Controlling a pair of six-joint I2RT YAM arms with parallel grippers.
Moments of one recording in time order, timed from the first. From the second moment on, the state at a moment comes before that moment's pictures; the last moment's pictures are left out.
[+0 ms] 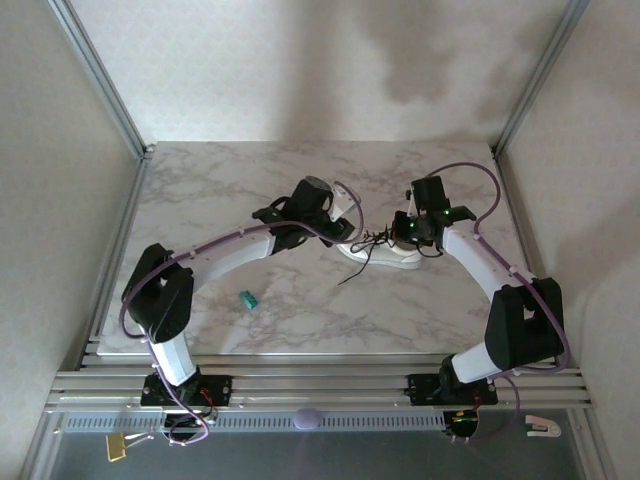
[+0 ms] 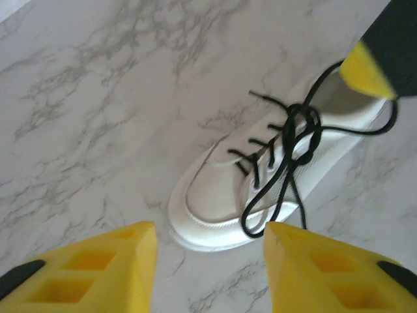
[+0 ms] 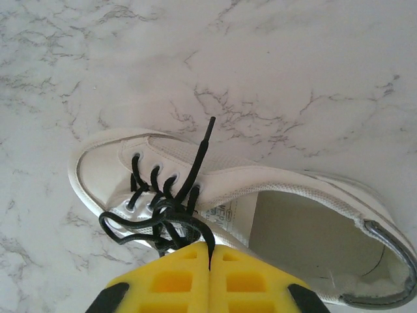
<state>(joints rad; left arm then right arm) -0.71 1.77 1.35 -0.24 0.12 0.12 0.28 1.48 1.09 -0.61 -0.13 0.40</state>
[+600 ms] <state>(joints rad) -0.72 1.96 1.34 -0.17 0.39 0.00 0.22 1.61 1.20 -0.72 -0.30 0.46</state>
